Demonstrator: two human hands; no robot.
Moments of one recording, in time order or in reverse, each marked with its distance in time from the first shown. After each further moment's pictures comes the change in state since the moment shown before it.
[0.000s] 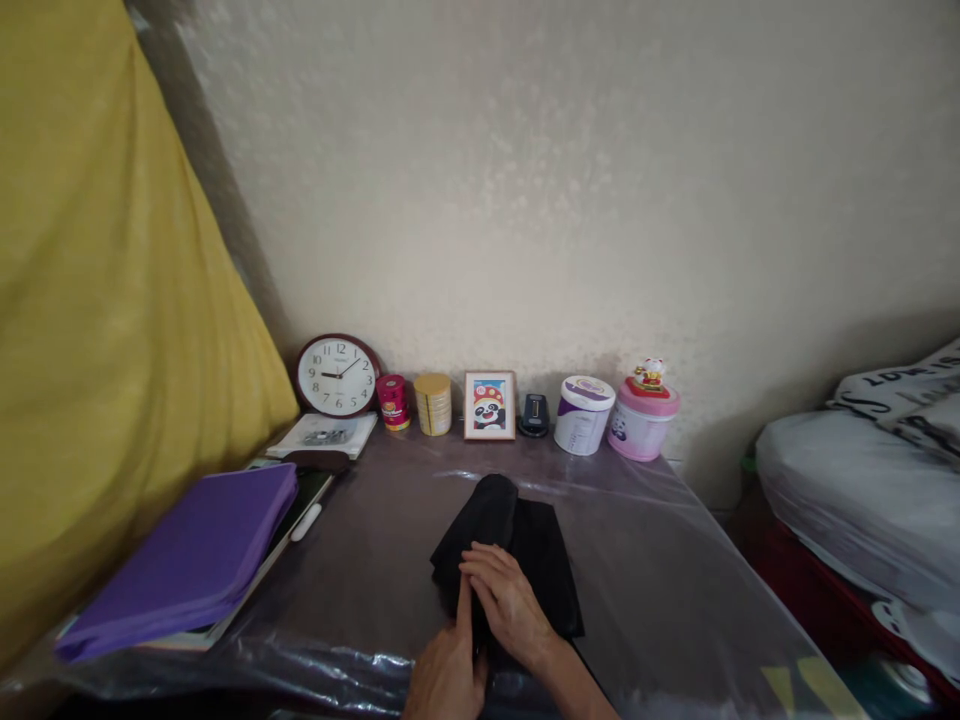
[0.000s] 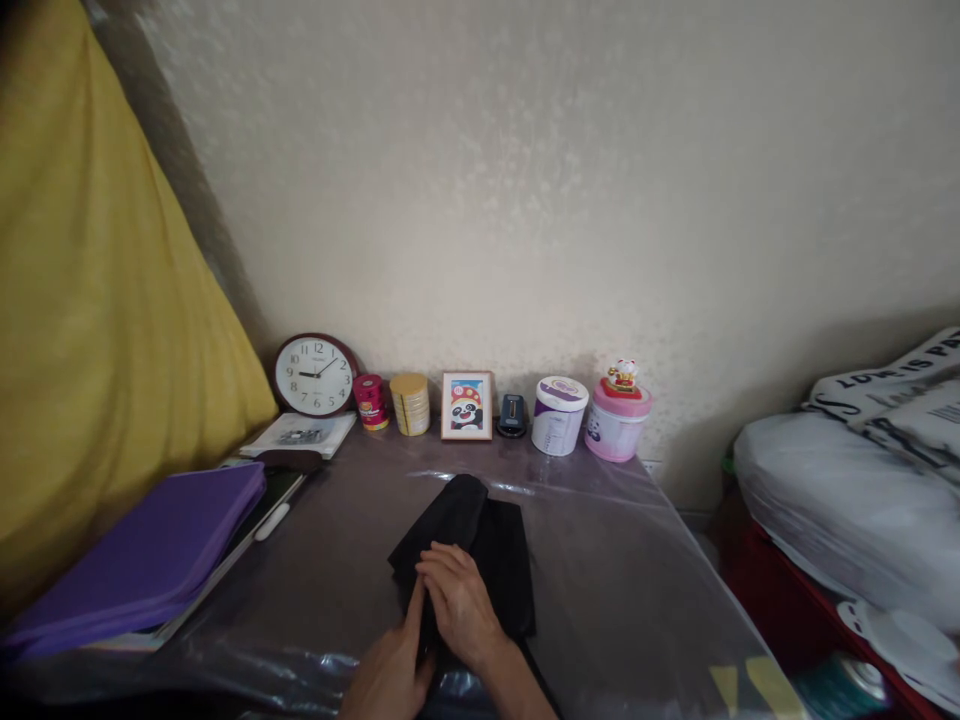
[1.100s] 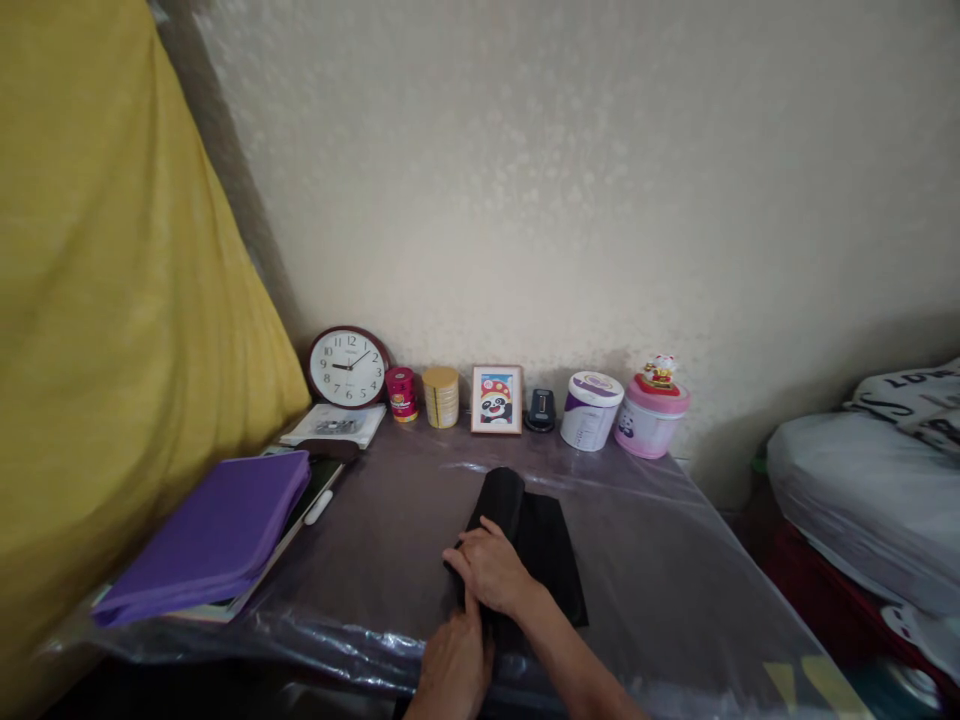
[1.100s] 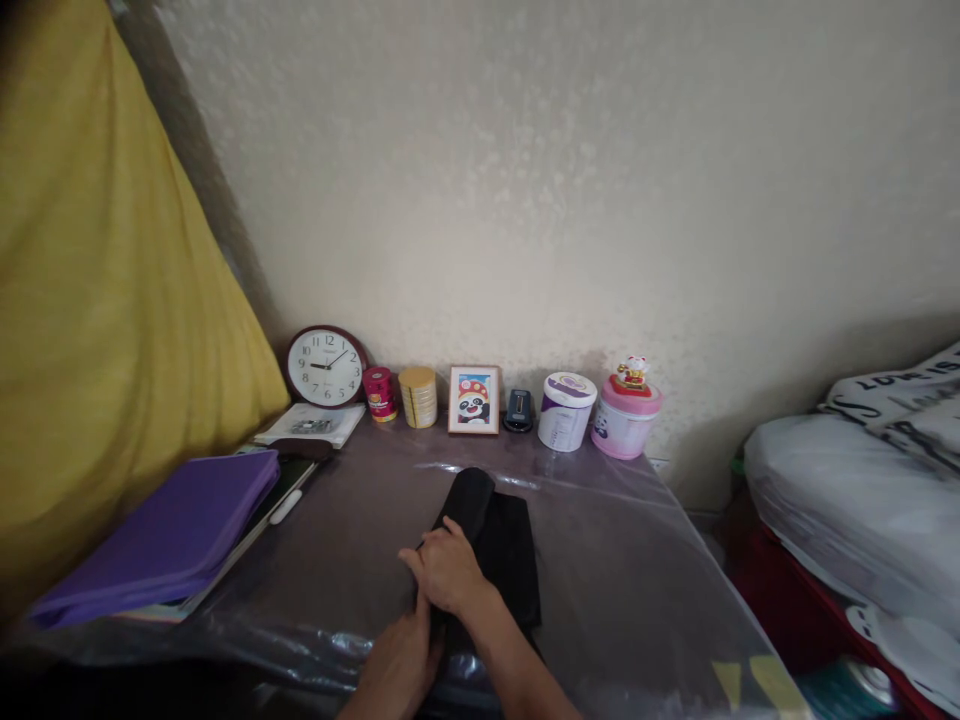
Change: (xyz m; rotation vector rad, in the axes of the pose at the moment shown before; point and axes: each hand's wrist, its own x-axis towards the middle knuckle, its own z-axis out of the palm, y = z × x) left_hand 0.001 0.004 0.006 0.095 -0.018 -0.057; right_hand 0.038 -0.009 0.018 -0.274 -0.296 0.035
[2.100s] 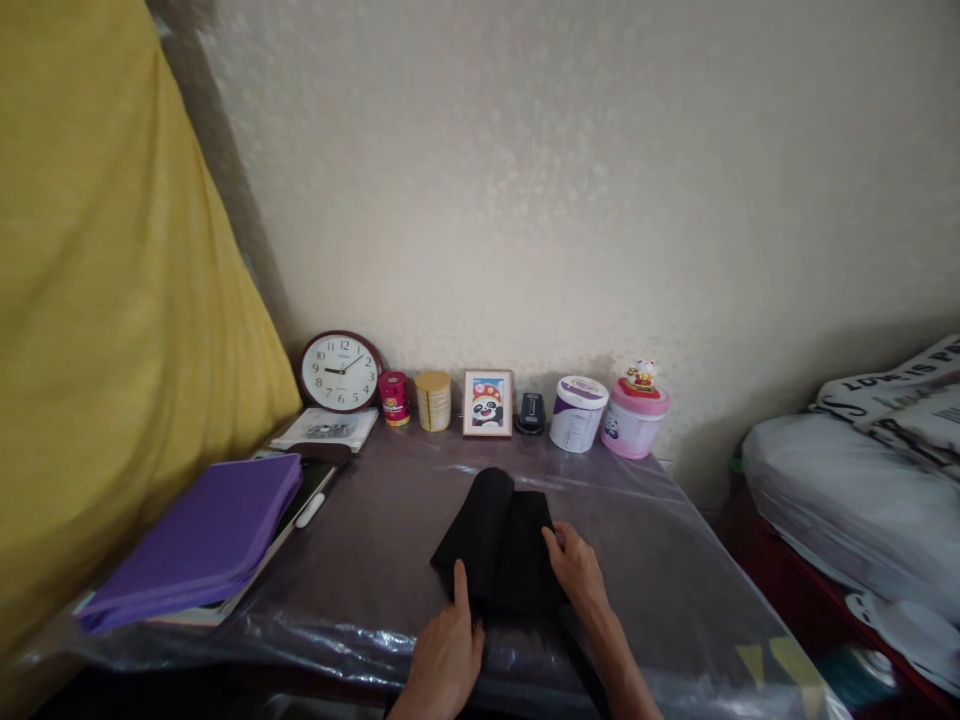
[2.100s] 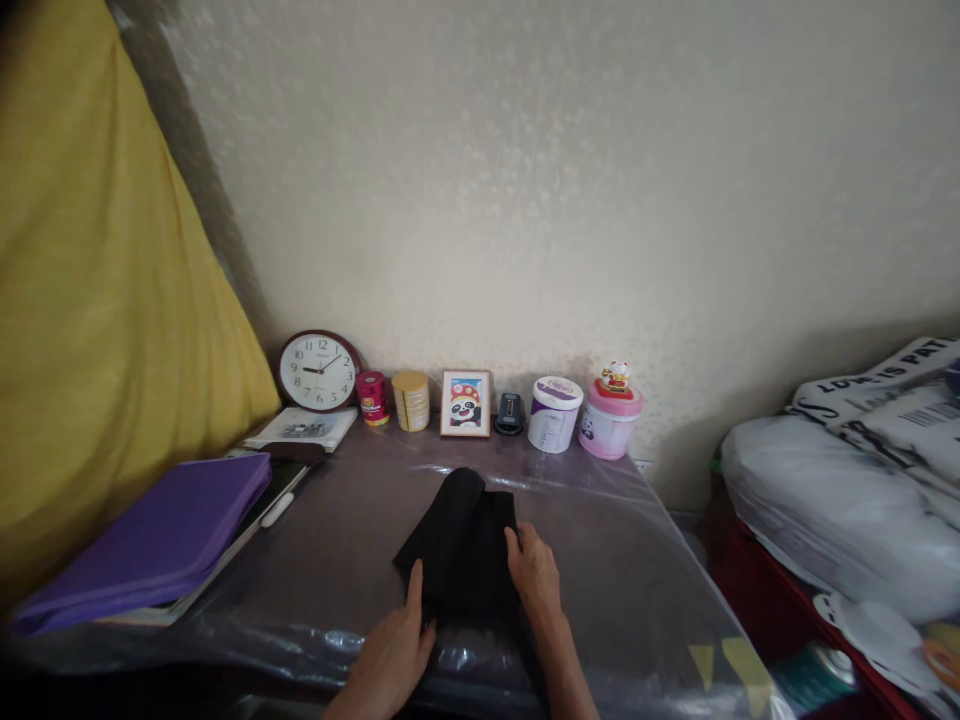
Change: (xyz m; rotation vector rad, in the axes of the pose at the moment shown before) left_hand -0.005 -0.002 -0.003 -0.080 0.069 0.017; right_hand -0.079 0.083 -0.033 -0.102 0.436 0.658
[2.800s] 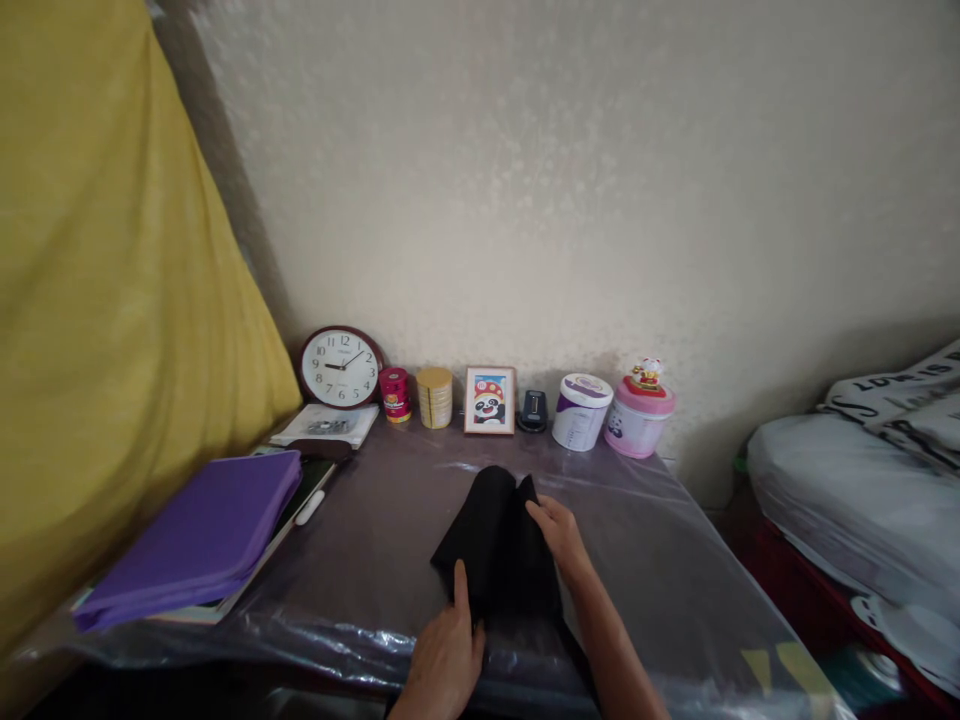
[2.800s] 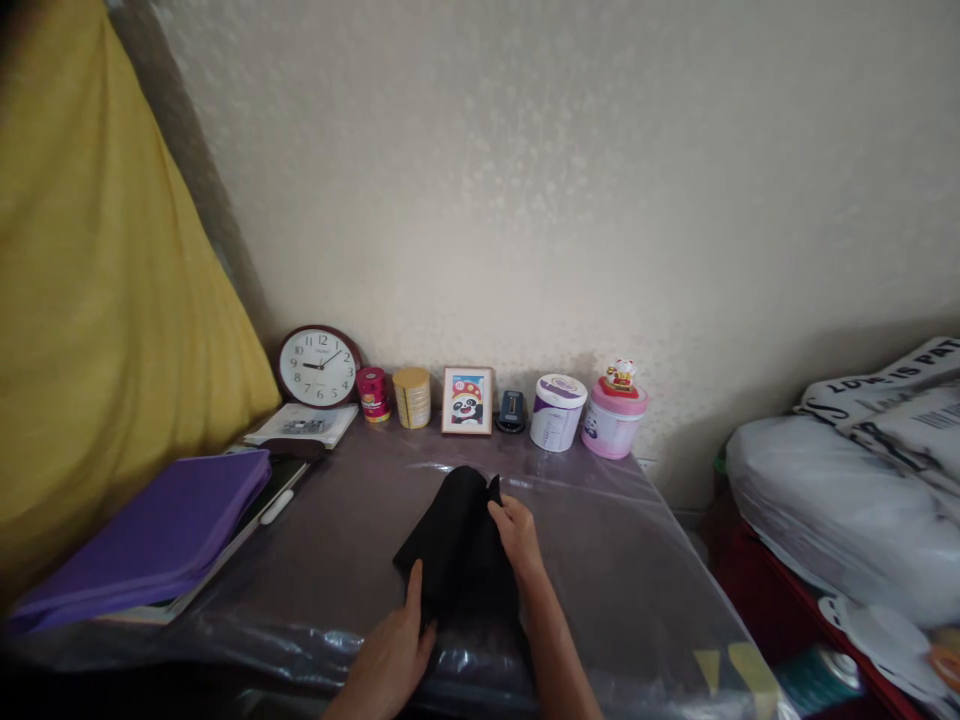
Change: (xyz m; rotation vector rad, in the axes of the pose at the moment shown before) left_hand 0.002 -0.003 0.001 -0.037 -0.012 -0.005; right_hand 0.036 -0.034 0.002 0.727 -0.170 0.091
